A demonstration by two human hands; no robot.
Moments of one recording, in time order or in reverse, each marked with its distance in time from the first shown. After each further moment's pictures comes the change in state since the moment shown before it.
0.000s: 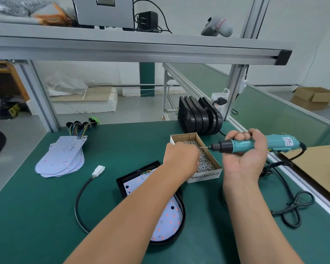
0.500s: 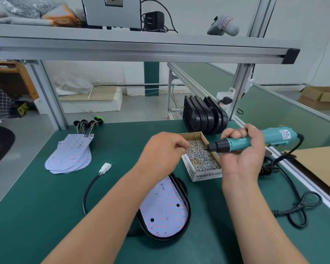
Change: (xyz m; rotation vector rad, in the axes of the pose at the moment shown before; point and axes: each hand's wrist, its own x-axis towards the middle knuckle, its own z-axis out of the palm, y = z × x) left_hand -0.058 -0.046 -0.044 -0.654 0.209 -0.106; right_hand -0.016 0.013 0.007 -0.044 -0.088 0.087
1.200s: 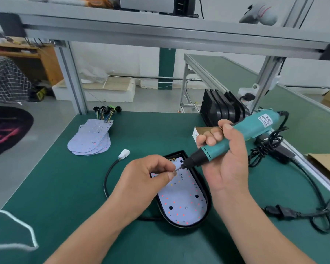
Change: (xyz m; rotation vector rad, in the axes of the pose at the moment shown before) left_hand -0.112 -0.066 -0.024 -0.415 0.109 -0.143; right_hand -0.077 0.061 0.018 -0.225 -0.326 0.256
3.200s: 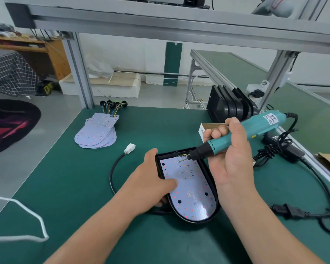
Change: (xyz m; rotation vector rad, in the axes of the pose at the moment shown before) left_hand -0.001 -0.004 0.003 0.140 -0.127 -0.363; right_hand 0.009 0.007 -0.007 -0.074 0.171 -0.031
